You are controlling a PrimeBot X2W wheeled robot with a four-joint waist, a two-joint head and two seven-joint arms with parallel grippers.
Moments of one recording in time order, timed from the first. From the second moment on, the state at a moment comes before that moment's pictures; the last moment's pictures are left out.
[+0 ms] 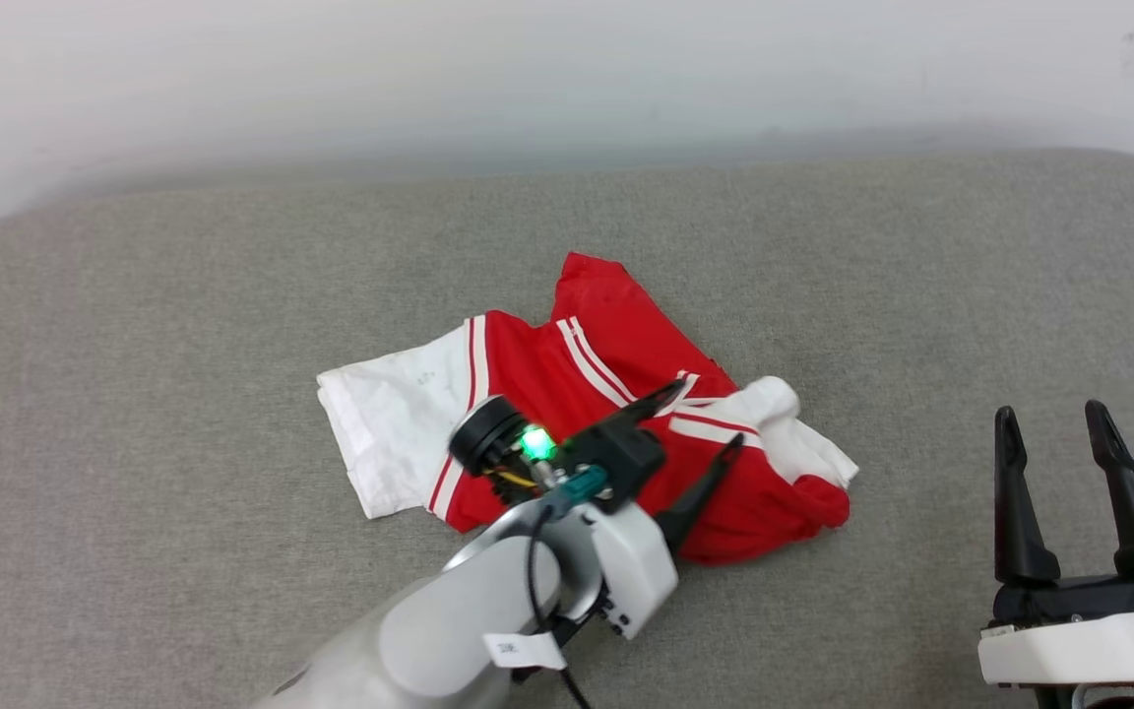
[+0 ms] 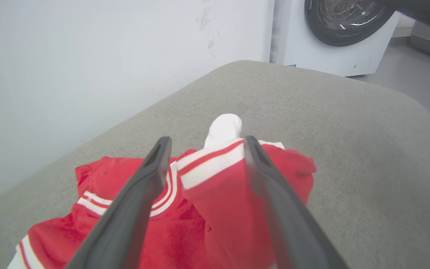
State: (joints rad) left arm -0.72 0.16 -1.08 0.54 -0.55 0.04 -0.26; right arm 0.03 -0.05 -0.11 -0.10 0.10 0.13 -0.26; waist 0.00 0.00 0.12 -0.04
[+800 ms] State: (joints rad) left arm -0.15 0.37 -0.39 0.17 -0.41 0.30 -0.26; right arm 0.09 -0.05 -0.11 -0.08 0.10 0.13 -0.26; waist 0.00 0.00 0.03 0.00
